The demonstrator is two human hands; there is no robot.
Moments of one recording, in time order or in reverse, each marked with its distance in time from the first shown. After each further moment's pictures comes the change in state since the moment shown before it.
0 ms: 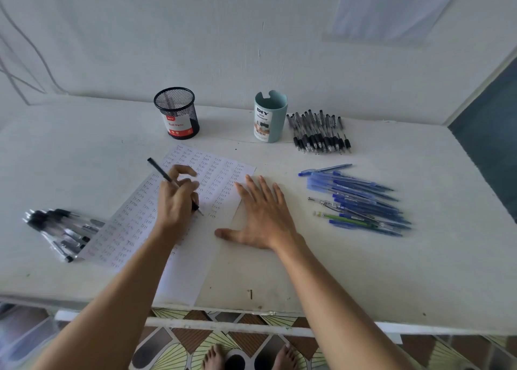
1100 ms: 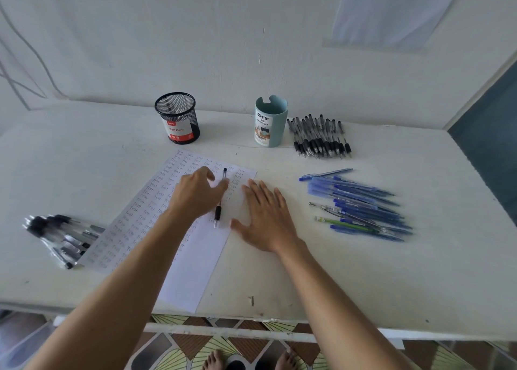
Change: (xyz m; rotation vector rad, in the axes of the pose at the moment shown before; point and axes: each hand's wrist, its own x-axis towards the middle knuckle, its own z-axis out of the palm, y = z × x) left_hand 0.031 0.016 0.026 0.986 -0.200 -0.095; right_hand 0.001 0.004 0.000 0.083 0.048 0.016
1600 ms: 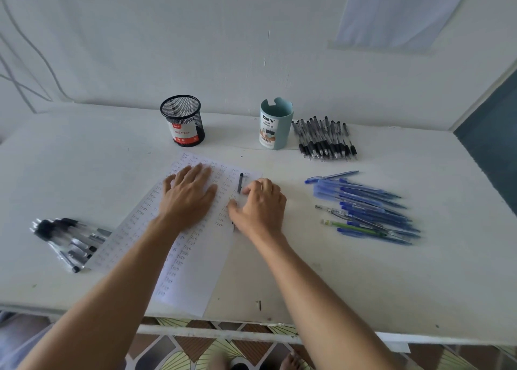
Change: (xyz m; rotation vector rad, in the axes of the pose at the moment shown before) left_hand 0.019 -0.055 0.011 0.306 0.067 0.286; right_hand 0.031 -0.039 0.006 0.171 0.349 0.319
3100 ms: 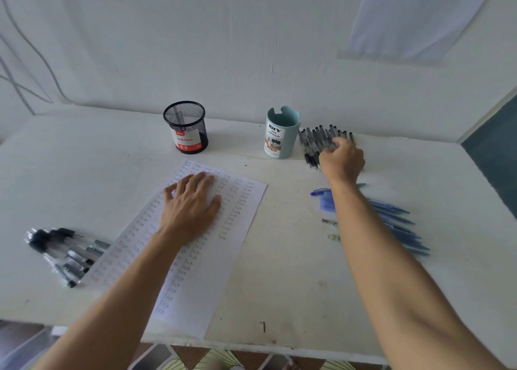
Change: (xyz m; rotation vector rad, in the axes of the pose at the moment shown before) left_hand 0.001 0.003 -0.003 -0.001 0.008 -0.015; right_hand 0.137 0.089 -0.092 0.105 0.289 0.321
